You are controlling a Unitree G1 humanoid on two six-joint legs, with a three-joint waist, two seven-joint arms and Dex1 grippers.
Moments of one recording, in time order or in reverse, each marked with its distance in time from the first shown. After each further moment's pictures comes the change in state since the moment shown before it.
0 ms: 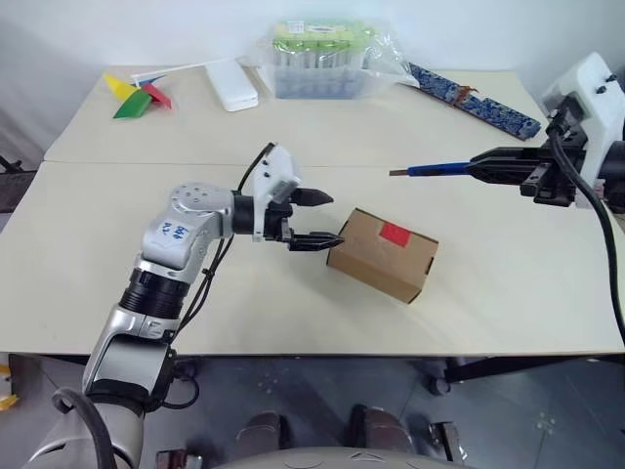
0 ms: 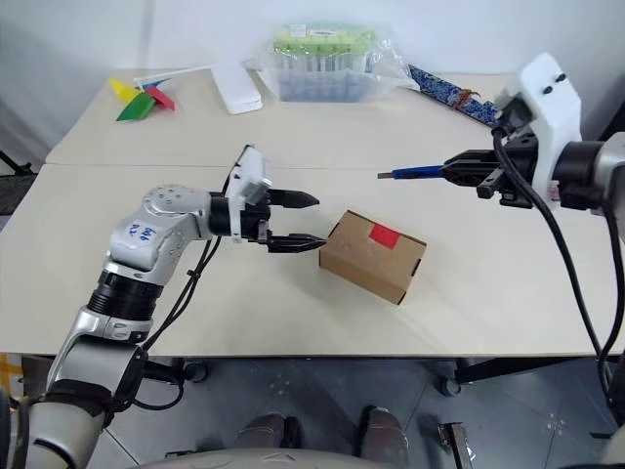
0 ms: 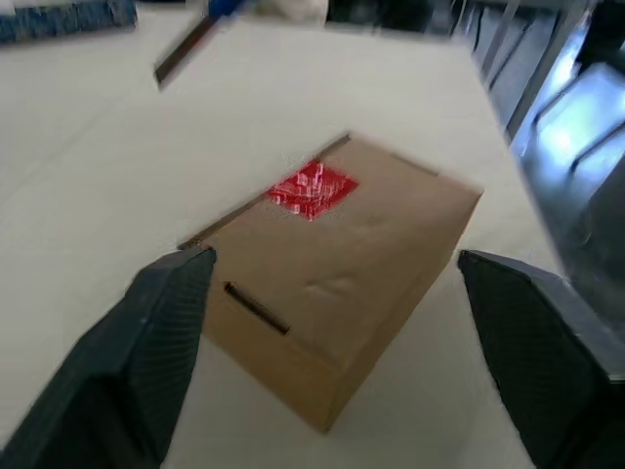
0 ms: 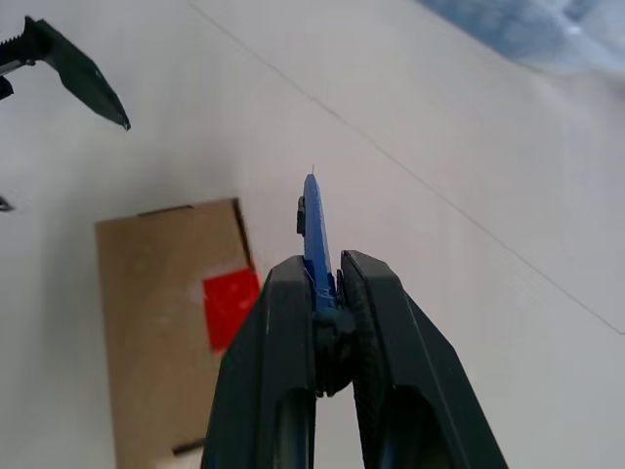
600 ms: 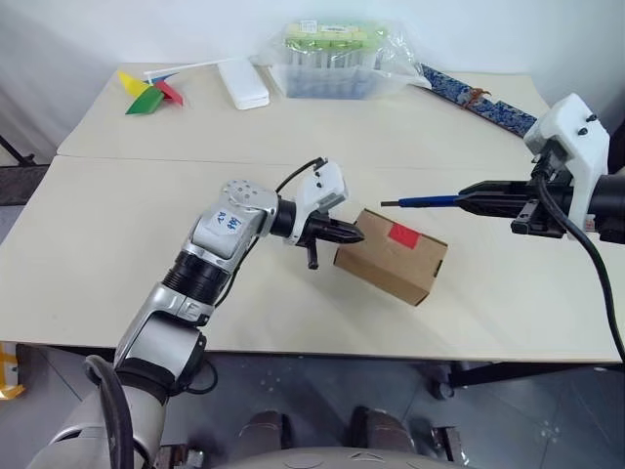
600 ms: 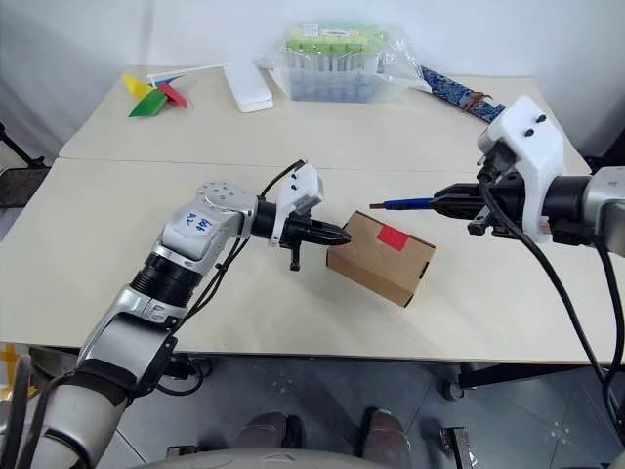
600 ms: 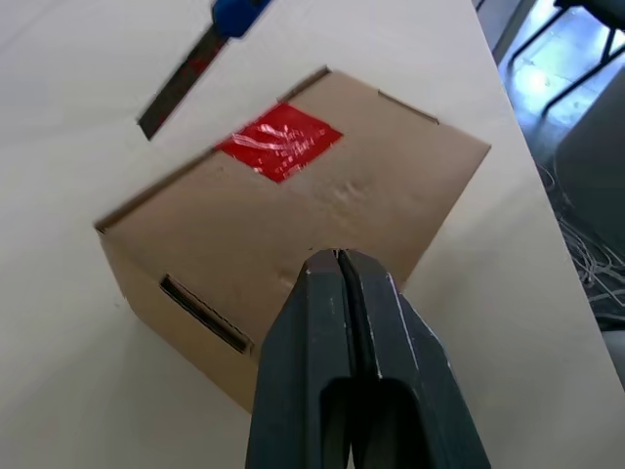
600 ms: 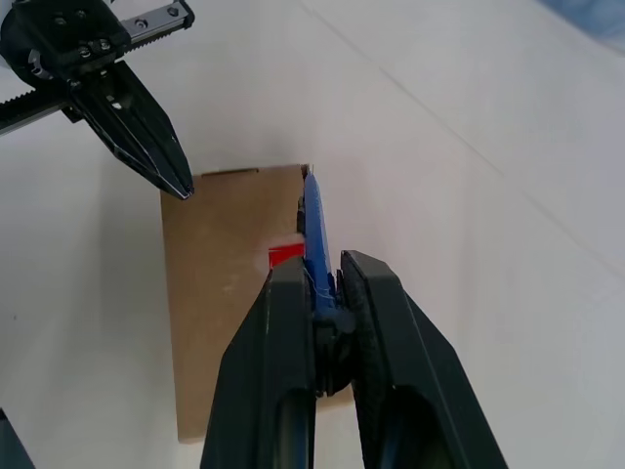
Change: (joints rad) left arm -0.112 -0.126 -0.108 0.166 0.103 0.023 -0.041; right arm 0.107 -0.016 -0.008 -0.128 0.089 0.014 -0.031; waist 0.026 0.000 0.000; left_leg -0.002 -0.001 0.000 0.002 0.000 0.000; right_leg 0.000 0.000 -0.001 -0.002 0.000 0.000
